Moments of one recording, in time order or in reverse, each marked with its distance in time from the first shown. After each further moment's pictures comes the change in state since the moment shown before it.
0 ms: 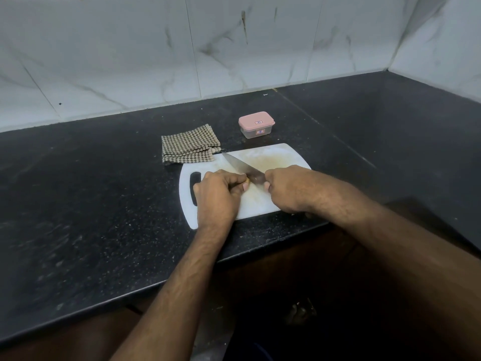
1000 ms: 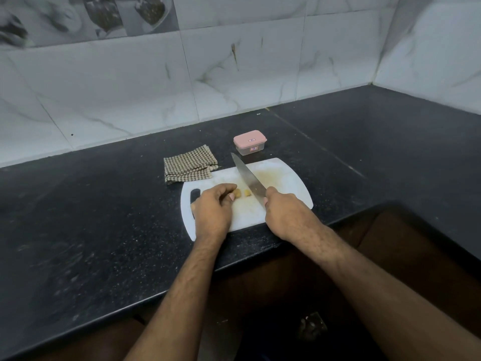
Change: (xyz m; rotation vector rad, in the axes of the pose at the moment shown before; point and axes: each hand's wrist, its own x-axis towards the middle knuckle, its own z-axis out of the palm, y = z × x) left_hand 0.003 -0.006 -0.001 -0.060 0.007 -0.095; right_hand -0.002 0.012 0.050 0.282 0.257 0.065
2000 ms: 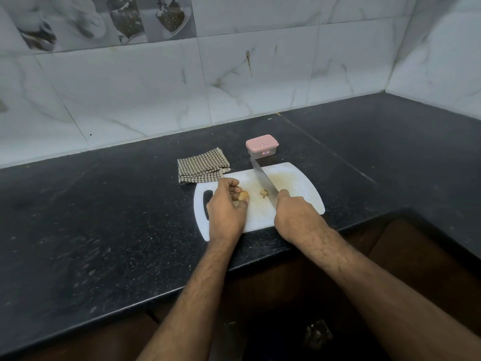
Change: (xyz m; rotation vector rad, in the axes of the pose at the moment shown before) left_hand -0.009 0.012 -0.003 -0.049 0.064 0.013; right_hand -0.002 -0.016 0.000 -0.078 -0.011 0.072
